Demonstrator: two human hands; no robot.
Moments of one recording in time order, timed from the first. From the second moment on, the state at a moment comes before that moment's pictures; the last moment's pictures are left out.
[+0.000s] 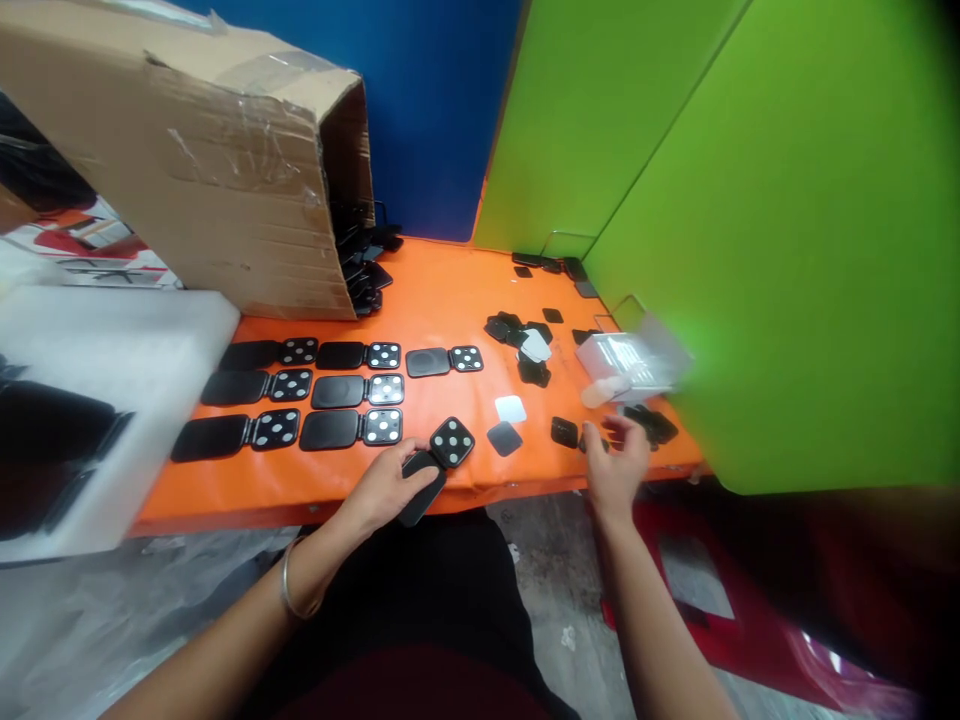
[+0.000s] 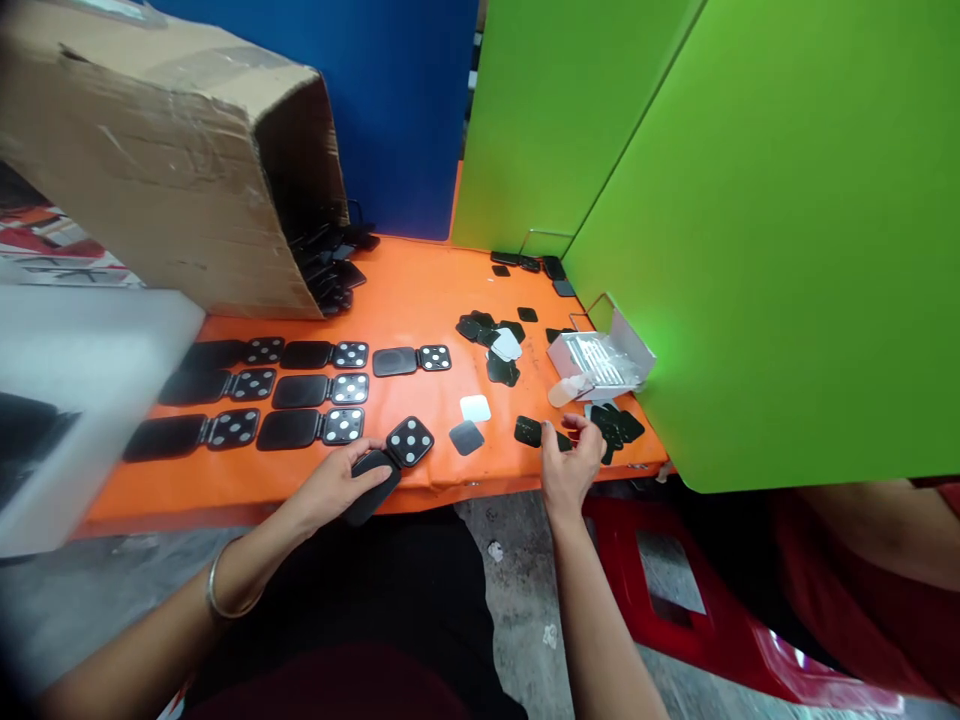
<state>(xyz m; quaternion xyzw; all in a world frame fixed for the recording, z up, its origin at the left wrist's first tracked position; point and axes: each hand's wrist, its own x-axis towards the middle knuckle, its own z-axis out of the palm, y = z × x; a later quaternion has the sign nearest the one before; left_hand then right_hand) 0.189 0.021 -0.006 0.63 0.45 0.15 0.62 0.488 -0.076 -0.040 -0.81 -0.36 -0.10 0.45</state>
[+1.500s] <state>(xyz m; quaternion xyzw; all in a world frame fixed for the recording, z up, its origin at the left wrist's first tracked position) 0.206 0.002 -0.048 0.82 0.43 0.23 0.29 0.393 -0.056 0.000 -0.75 -0.46 0.12 0.47</state>
